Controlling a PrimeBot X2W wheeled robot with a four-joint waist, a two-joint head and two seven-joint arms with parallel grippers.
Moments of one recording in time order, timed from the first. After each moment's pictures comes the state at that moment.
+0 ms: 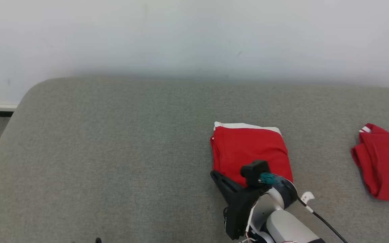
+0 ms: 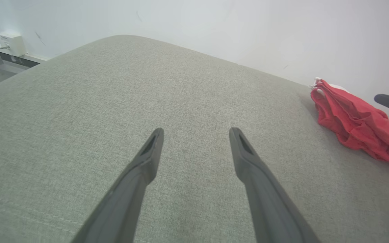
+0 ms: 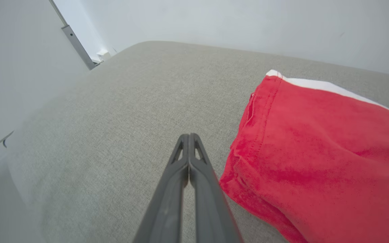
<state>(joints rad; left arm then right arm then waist) 0.22 0.05 0.01 0.14 -0.32 -0.13 -0.26 -0.46 -0.05 0.57 0.60 0.41 0.13 0.08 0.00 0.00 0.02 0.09</state>
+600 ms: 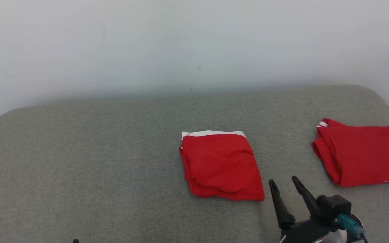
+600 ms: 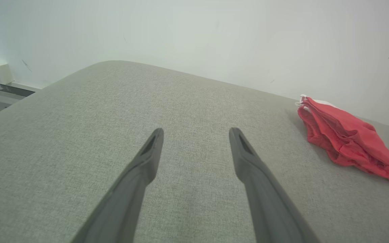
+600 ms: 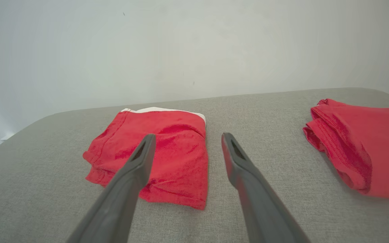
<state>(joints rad) 0.24 0.05 0.12 0.11 -0.30 -0.13 -0.26 -0.15 -0.09 0.20 0.37 0.28 0.13 -0.17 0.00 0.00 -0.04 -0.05</state>
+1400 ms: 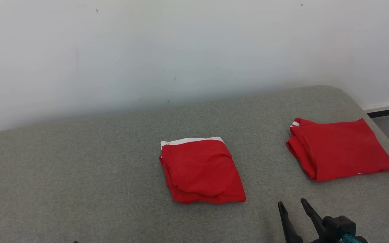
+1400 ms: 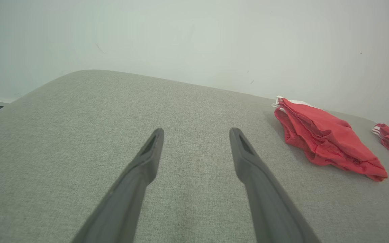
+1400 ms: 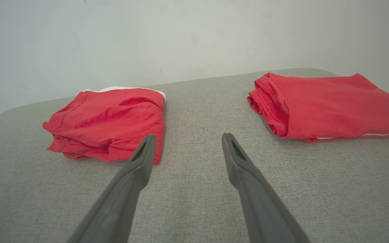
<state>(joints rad) 0.24 0.05 0.13 0.12 -0.29 -0.13 -0.26 -0.05 -0.11 0.17 0.41 0.24 0.13 -0.21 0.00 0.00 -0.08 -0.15</state>
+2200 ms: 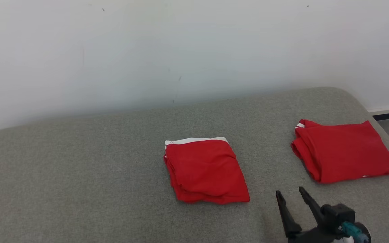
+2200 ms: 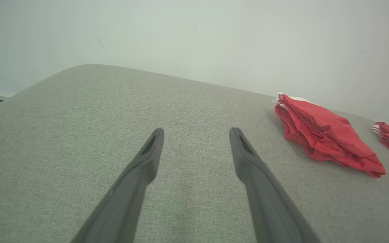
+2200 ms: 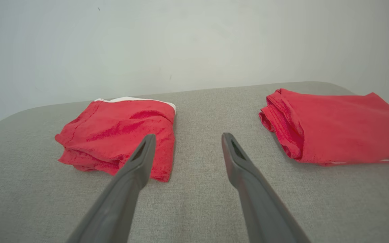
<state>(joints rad) 0.25 0.05 0.11 0.13 -0.30 -0.13 -0.26 -0.07 -0.12 0.18 0.39 0.24 0.13 -0.18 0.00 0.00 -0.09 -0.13</state>
